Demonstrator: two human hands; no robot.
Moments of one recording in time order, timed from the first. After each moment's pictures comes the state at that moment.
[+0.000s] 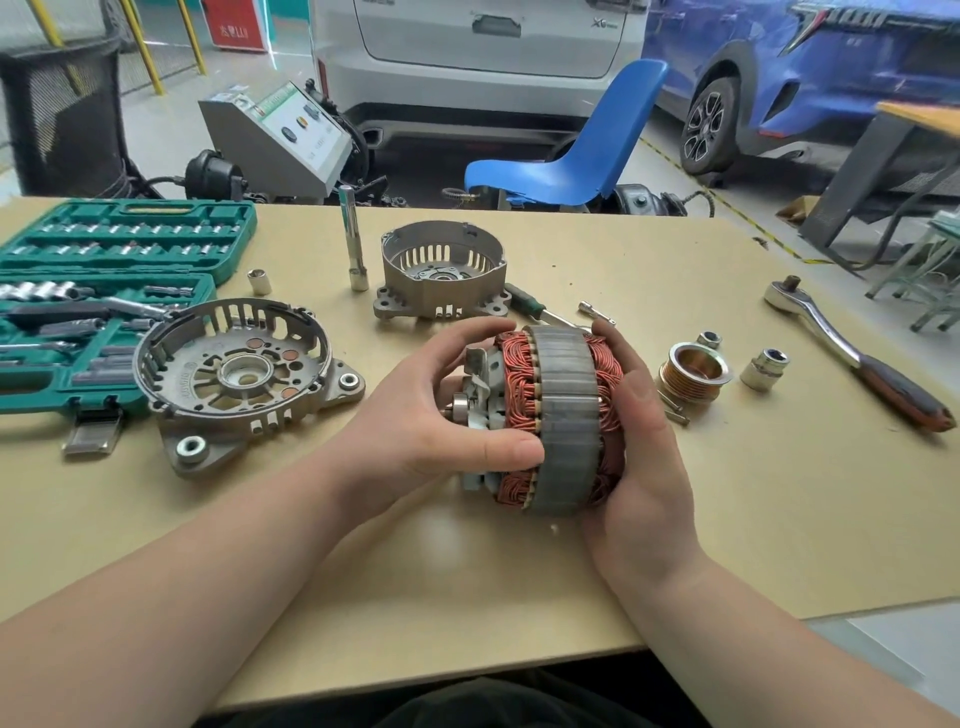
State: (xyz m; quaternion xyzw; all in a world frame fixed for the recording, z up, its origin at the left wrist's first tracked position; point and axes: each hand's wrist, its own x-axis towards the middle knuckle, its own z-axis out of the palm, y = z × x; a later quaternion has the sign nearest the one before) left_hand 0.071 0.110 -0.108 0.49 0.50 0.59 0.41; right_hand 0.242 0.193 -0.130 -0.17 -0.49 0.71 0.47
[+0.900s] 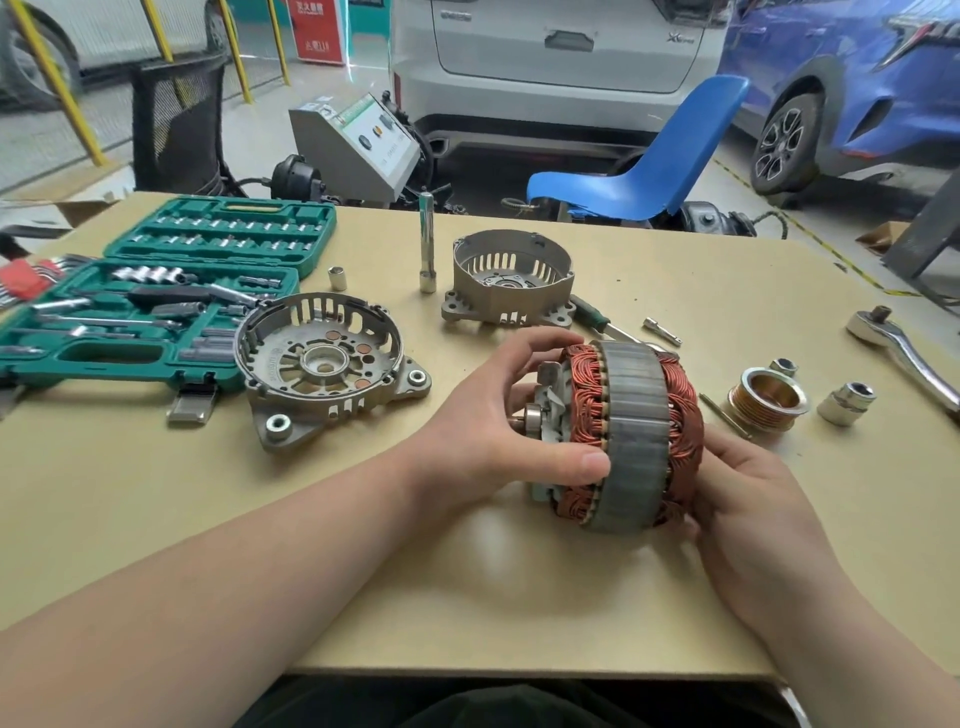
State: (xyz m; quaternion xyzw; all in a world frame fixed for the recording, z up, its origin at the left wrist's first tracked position) left_hand 0.075 0.104 -0.112 0.48 0.51 0.60 0.39; right_hand 0.283 0.228 -0.146 -0.28 -0.60 0.67 0.33
